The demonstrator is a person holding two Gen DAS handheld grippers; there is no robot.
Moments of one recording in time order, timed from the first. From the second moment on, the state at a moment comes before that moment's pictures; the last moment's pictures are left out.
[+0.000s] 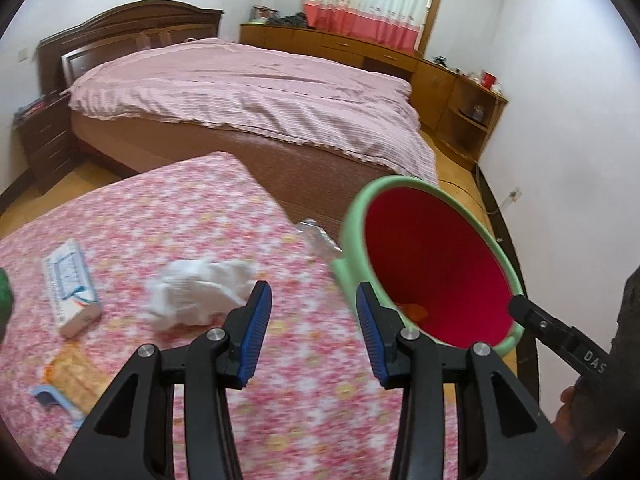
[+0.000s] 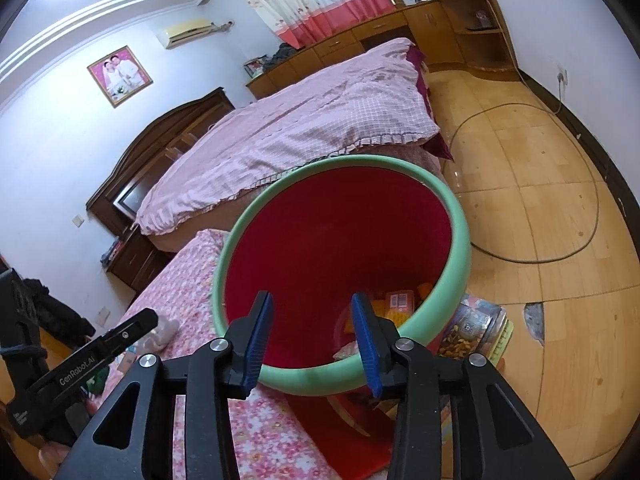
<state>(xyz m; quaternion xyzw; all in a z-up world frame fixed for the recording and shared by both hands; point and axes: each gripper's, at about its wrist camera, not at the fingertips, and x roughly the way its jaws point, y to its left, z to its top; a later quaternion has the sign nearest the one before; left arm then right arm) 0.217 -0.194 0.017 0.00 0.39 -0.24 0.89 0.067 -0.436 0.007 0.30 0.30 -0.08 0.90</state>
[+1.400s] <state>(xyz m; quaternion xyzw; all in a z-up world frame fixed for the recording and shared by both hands) 0.315 -0.040 -0.048 -0.10 0.46 -0.01 0.88 0.127 -0.363 0.003 0.23 0.35 -0.05 0.91</state>
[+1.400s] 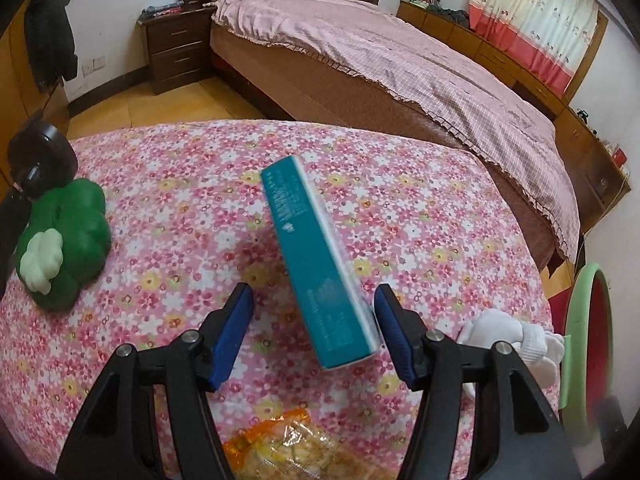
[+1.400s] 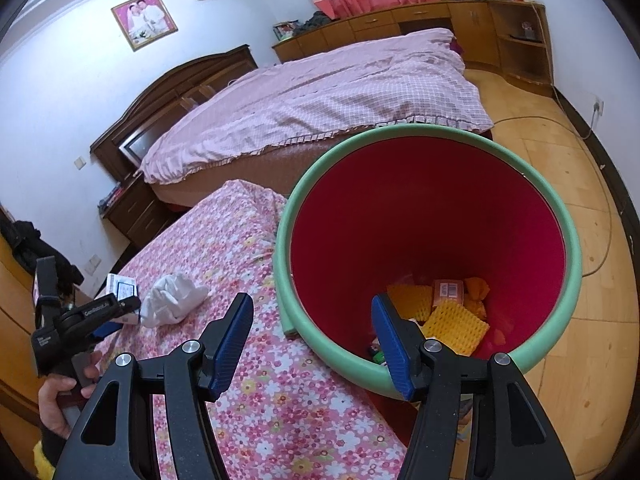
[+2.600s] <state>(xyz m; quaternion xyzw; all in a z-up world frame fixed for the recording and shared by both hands) 0.243 0.019 -0.007 -0.10 0.36 -0.01 0.93 0.191 -0.246 0.016 0.15 0.38 0.05 0.91</state>
